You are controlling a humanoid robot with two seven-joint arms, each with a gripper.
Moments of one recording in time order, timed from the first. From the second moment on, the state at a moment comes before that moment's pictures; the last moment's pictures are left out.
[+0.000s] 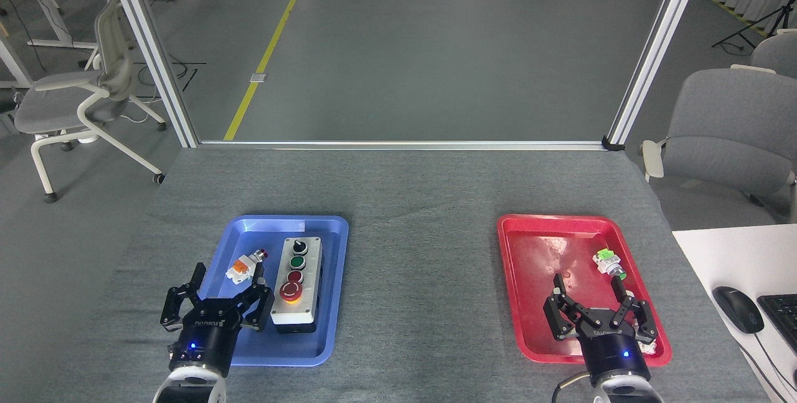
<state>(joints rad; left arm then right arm) -0.09 0.11 -0.02 -1.44 -1.39 0.01 0.17 -0.05 -0.10 -0.01 -1.41 1.36 0.00 -0.10</state>
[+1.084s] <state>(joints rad) 0.01 -0.01 -0.18 -1.51 -1.37 0.14 0.21 -0.06 -0.10 -0.03 -1.41 1.35 -0.03 -0.10</state>
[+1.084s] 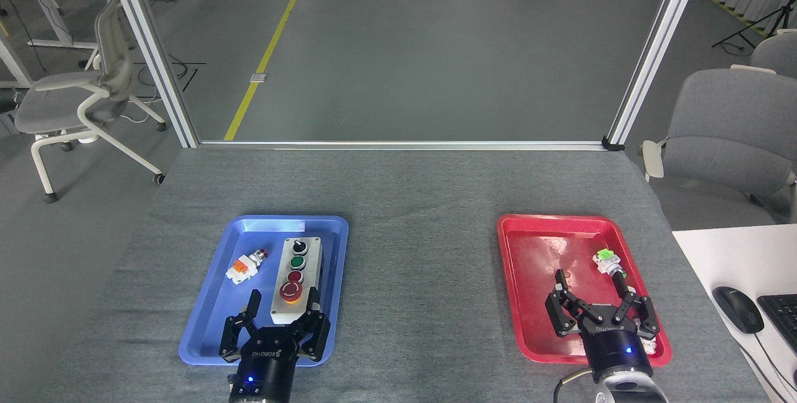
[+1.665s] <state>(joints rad) -0.08 -0.07 -0.23 -1.25 -1.51 0.33 0.21 -0.06 -0.09 -0.02 -1.40 1.35 -0.03 -0.09</state>
